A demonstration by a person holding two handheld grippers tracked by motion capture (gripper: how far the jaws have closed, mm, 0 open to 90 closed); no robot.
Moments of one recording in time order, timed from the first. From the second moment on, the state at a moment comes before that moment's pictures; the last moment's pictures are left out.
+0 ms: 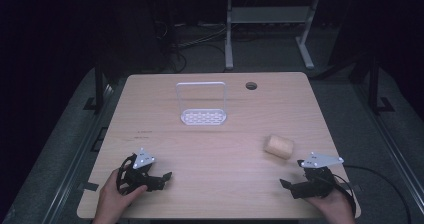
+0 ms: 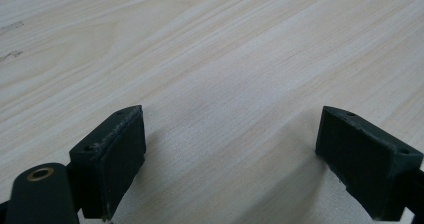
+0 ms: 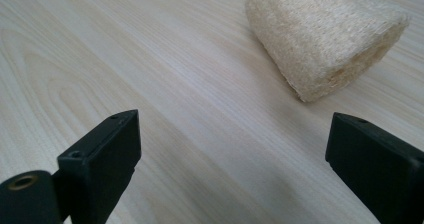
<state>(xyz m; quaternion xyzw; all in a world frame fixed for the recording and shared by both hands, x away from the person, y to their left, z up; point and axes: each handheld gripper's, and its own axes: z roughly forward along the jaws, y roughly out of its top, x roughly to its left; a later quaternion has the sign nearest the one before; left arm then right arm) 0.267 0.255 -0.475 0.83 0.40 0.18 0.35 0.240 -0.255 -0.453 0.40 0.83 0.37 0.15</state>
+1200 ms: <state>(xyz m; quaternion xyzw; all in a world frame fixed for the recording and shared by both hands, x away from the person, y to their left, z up) 0.267 0.255 -0.475 0.83 0.40 0.18 0.35 0.267 -0.275 -0.438 0.41 0.82 0.38 0.16</state>
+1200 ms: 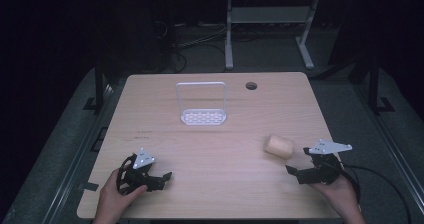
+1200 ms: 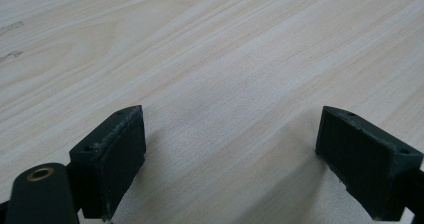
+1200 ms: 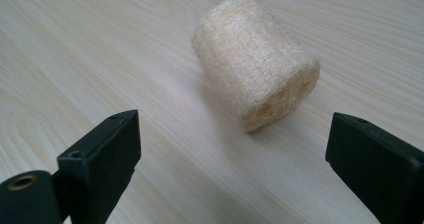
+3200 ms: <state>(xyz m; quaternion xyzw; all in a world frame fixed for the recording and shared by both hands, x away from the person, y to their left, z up) 0.267 0.255 -0.475 0.83 0.40 0.18 0.35 0.345 -0.251 -0.430 0.37 0.85 0.36 0.11</state>
